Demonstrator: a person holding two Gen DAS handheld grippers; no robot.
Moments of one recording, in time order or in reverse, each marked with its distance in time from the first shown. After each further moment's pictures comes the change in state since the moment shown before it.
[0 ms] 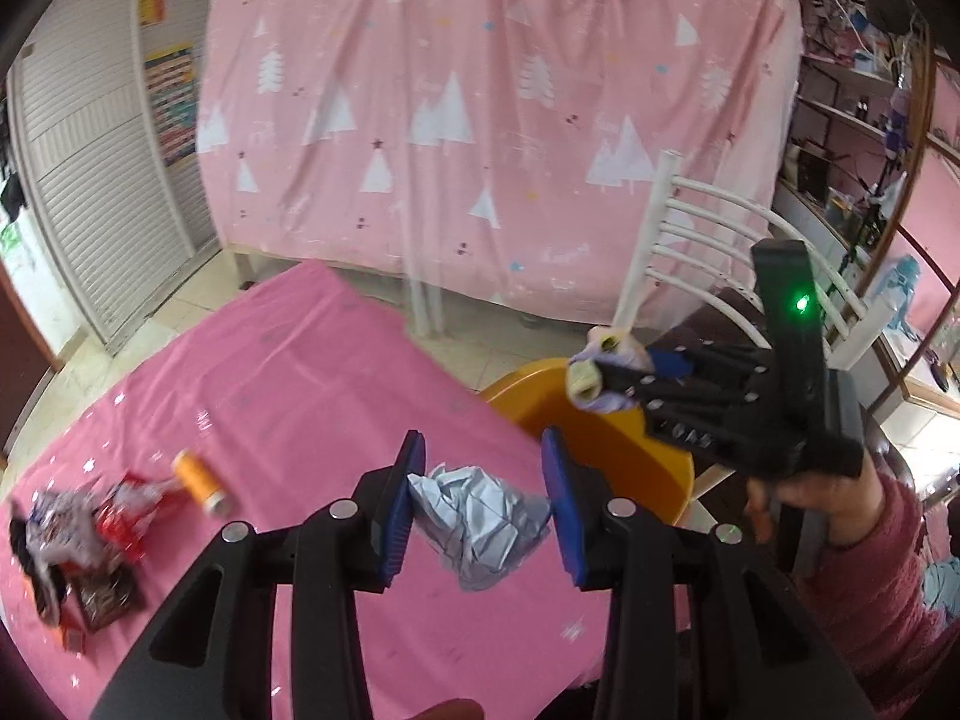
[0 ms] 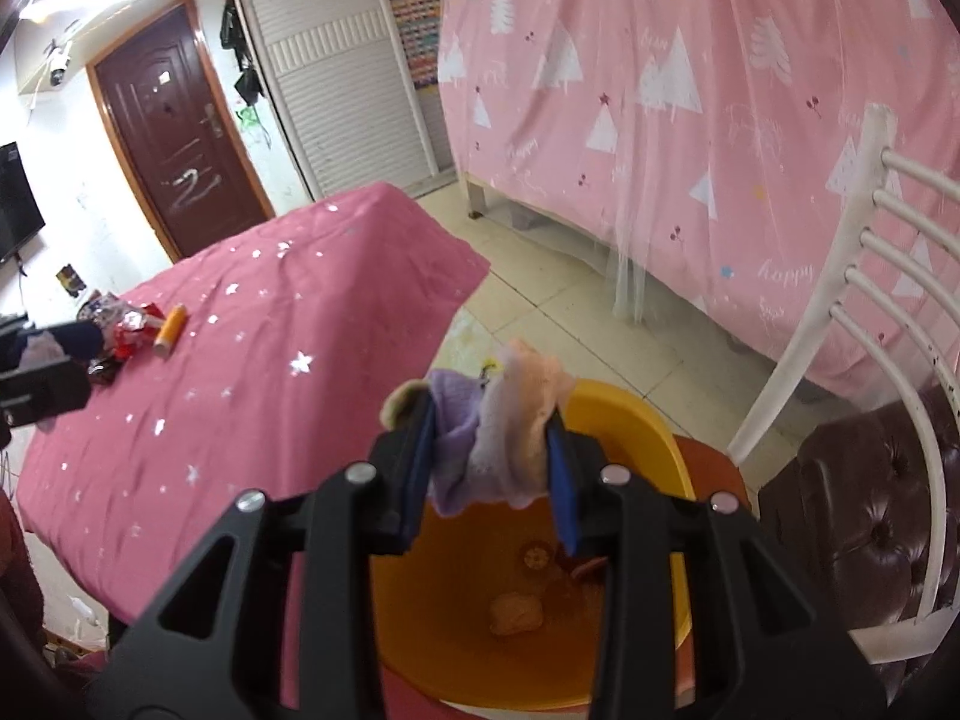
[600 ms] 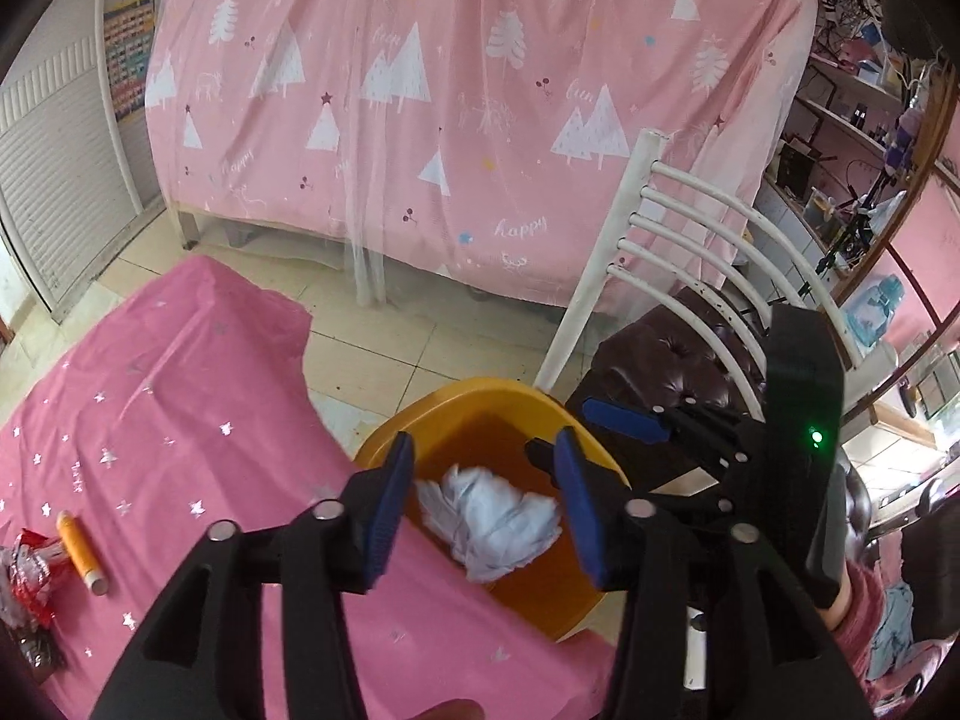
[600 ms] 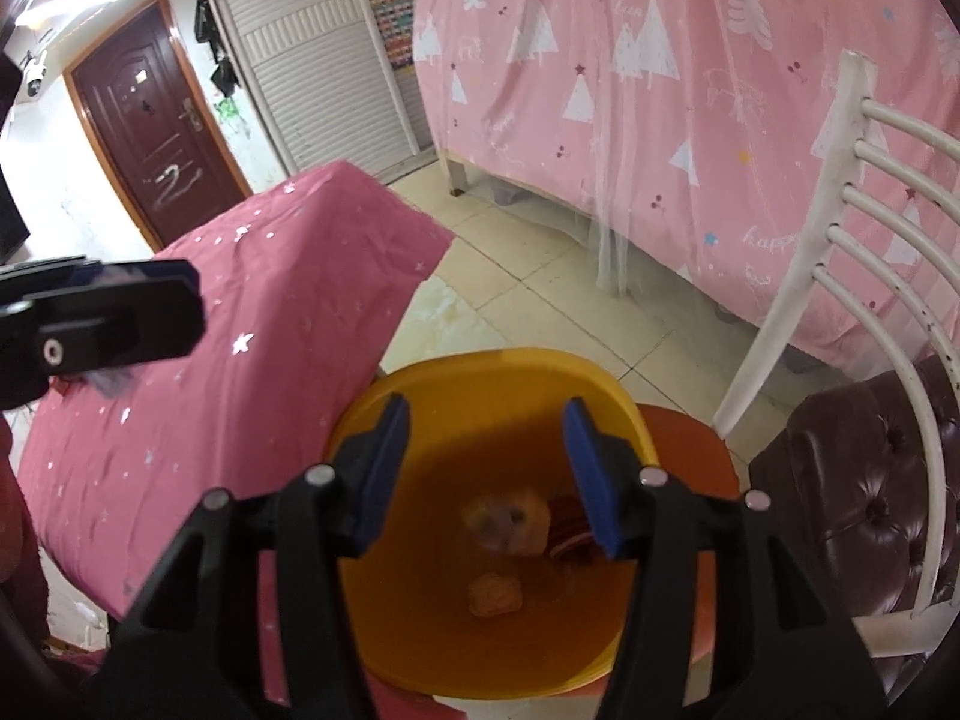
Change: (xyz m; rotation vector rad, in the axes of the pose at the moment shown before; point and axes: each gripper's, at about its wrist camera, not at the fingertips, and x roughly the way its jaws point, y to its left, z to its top) left arm 0.079 -0.033 0.057 -0.060 0.110 -0.118; right arm 0.008 -0.031 -0.005 0.053 0.046 -0.025
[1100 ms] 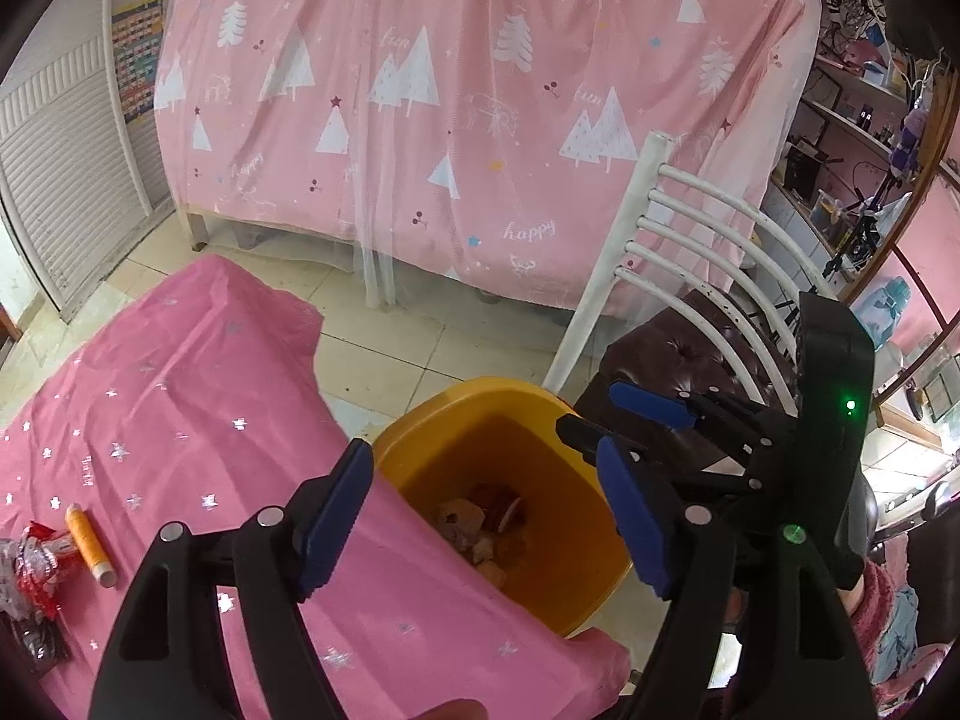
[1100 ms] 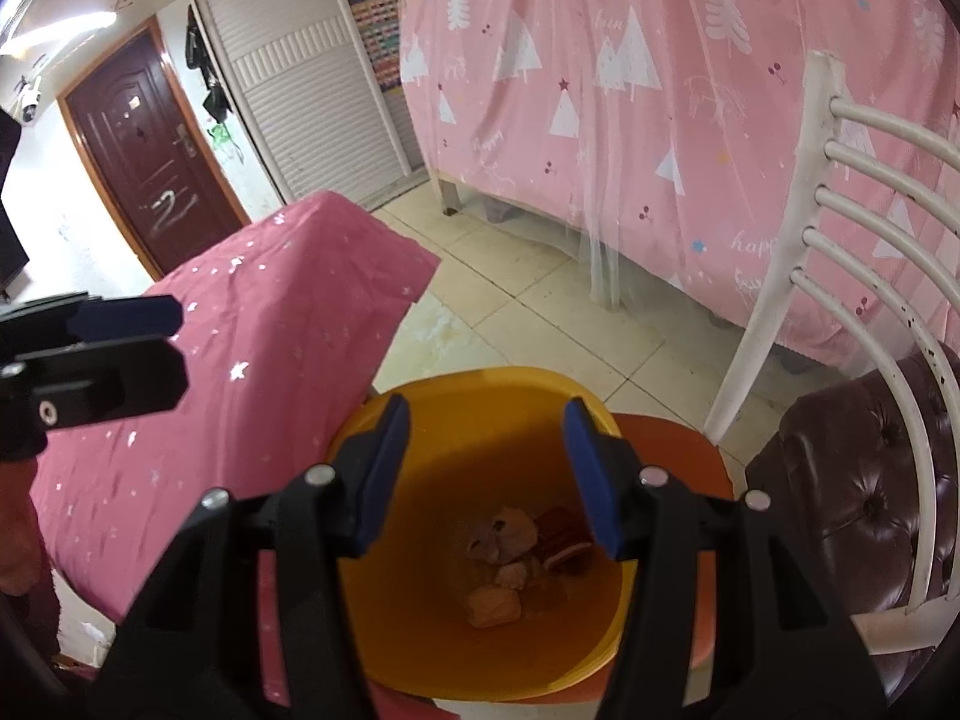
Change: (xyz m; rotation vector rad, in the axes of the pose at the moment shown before) left arm -0.008 -0.001 -0.003 -0.002 -0.018 0.033; right arm -0.013 -0.003 0.001 0.019 -0.048 0.012
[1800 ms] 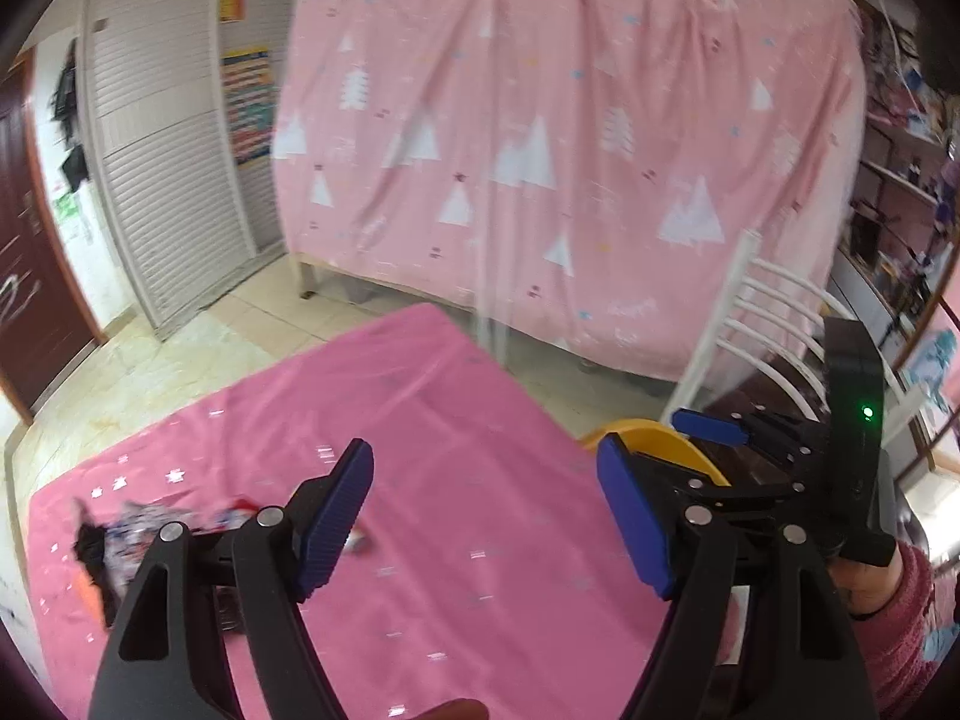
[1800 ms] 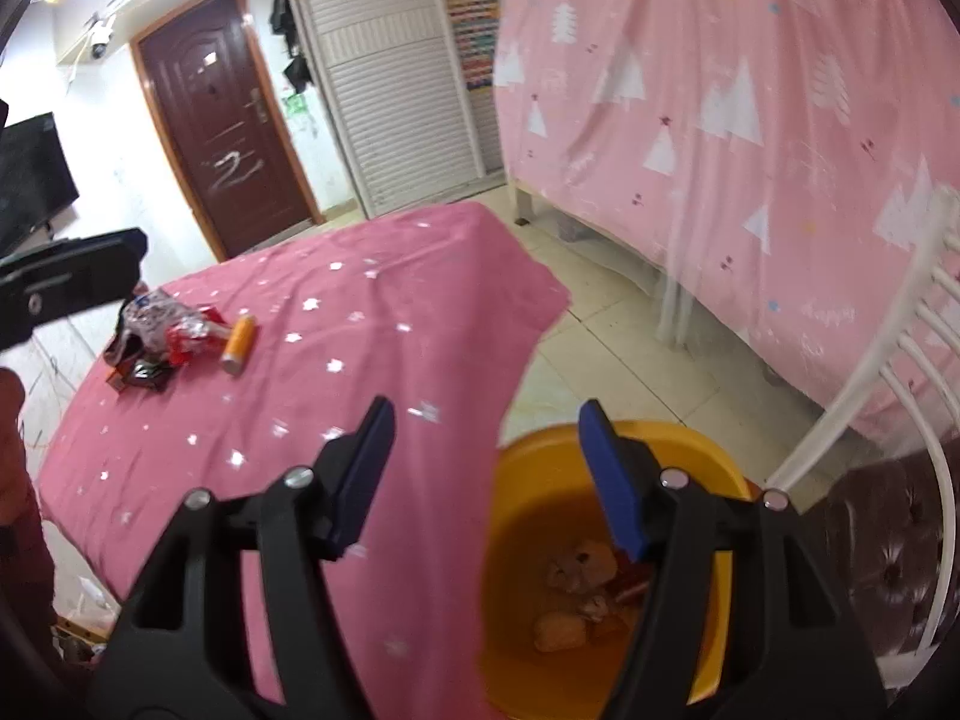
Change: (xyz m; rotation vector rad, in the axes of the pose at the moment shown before) left arm -0.117 0.102 -0.036 -0.079 -0.193 0.211; right arm 0.001 0.109 0.023 -0.178 -0.008 0.105
